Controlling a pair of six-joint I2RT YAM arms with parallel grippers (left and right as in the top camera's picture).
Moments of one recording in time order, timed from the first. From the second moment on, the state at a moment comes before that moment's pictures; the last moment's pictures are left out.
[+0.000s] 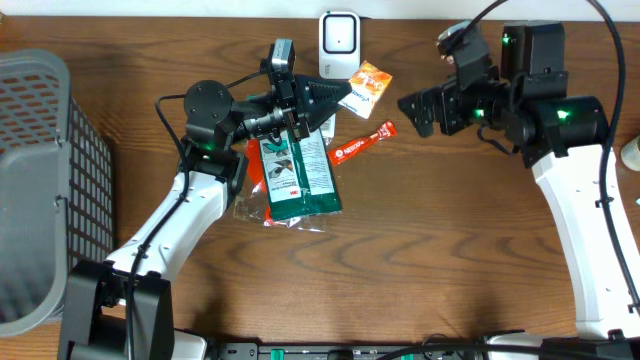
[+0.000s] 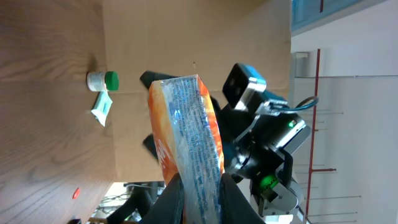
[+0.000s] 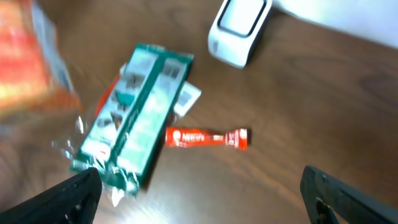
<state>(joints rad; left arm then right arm) -0.26 1.58 0.97 0.92 1.10 -1.69 0.15 1.52 1.57 -0.90 -0.41 -0.17</state>
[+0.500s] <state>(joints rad) -0.26 1.58 0.97 0.92 1.10 -1.69 0.15 1.52 1.57 -0.98 -0.37 -0.46</state>
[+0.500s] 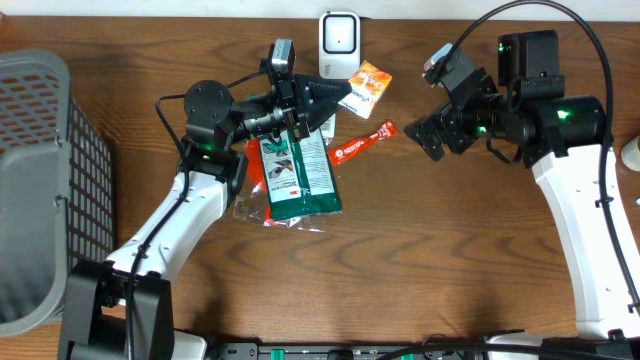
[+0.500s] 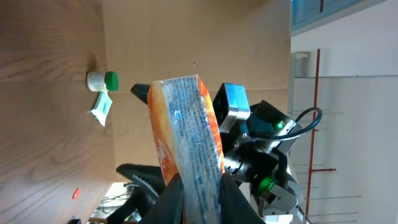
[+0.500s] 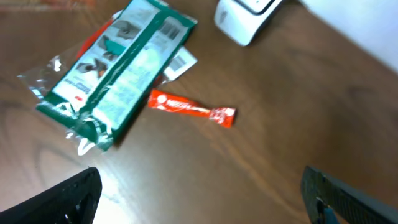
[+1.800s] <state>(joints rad) -0.26 1.58 0.97 0.92 1.05 -1.62 0.29 1.52 1.52 -0.73 -0.03 -1.07</state>
